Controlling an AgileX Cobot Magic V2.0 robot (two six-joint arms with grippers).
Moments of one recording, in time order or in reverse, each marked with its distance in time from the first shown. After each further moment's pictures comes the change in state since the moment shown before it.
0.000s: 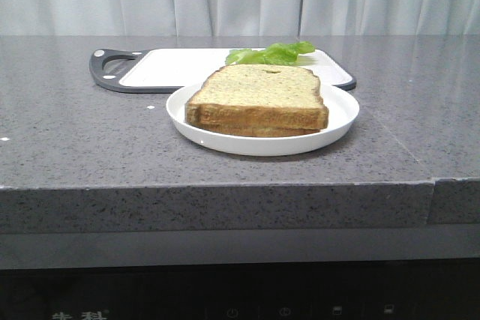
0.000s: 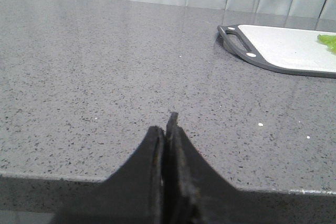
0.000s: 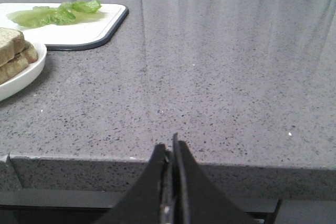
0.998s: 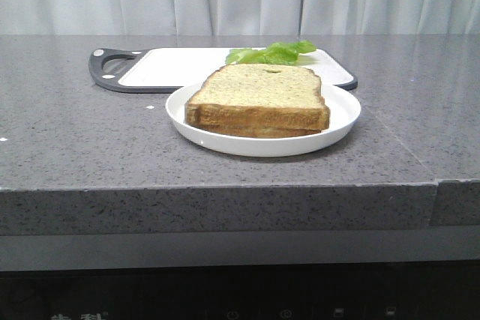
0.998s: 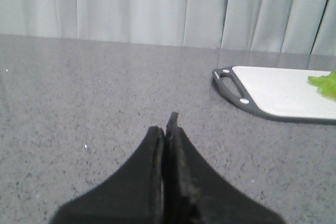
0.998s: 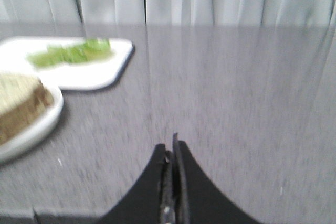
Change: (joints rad) left arm 0.000 0.047 -0.174 0.027 0.030 0.000; right arm 0.000 0.028 -0.201 -0.002 0.099 0.000
